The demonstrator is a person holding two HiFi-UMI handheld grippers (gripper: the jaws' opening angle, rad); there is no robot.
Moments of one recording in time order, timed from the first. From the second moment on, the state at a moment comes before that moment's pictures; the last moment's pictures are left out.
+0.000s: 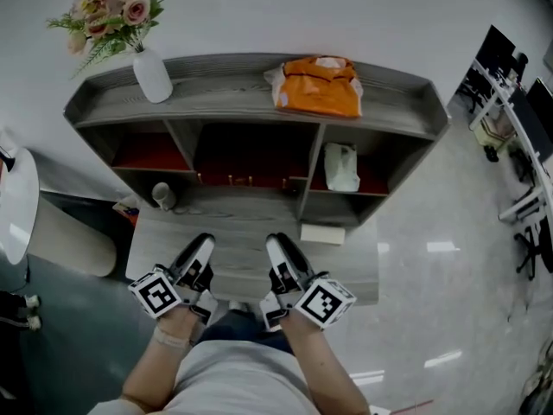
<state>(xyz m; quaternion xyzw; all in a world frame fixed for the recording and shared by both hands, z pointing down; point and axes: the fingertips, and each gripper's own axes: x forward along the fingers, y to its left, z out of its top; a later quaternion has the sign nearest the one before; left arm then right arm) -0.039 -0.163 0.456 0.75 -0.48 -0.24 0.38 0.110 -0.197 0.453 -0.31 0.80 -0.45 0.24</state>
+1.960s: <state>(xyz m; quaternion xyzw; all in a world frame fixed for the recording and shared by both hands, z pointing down) -0.080 -0.351 0.492 0.62 -0.43 -0.41 0.52 0.070 -0.372 0.501 -0.28 0.64 -0.64 0.32</state>
